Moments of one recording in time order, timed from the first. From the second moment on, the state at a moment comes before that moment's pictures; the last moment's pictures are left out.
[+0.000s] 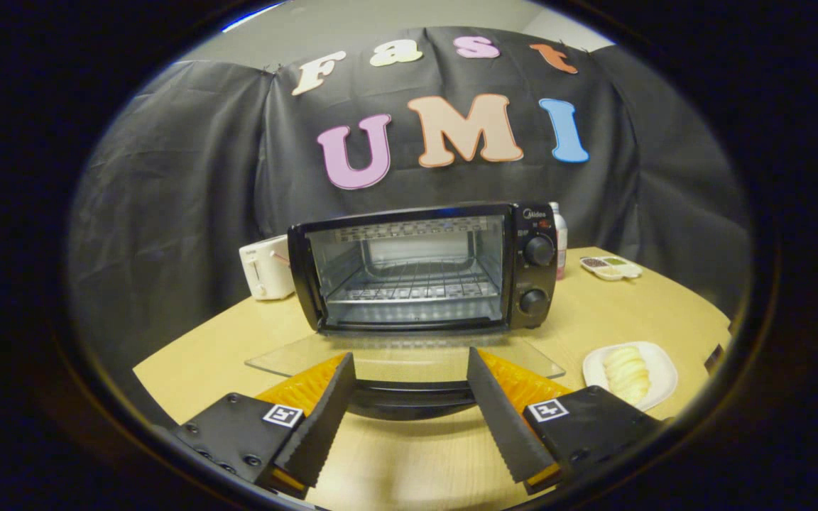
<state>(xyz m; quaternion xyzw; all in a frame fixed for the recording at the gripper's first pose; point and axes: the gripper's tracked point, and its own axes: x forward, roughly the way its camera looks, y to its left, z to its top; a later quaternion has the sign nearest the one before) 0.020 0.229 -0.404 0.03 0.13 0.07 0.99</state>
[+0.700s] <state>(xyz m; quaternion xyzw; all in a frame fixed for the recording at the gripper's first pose) 0.019 0.229 -0.437 0.01 0.17 0.08 0.98</state>
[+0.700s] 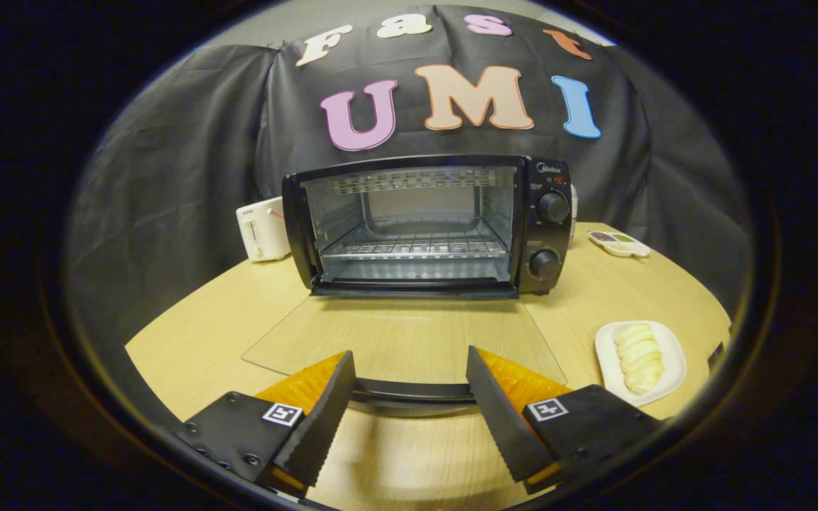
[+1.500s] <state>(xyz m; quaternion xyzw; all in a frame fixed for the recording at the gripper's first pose) -0.012 0.034 -0.358 0.03 0.09 -0.06 0.99</state>
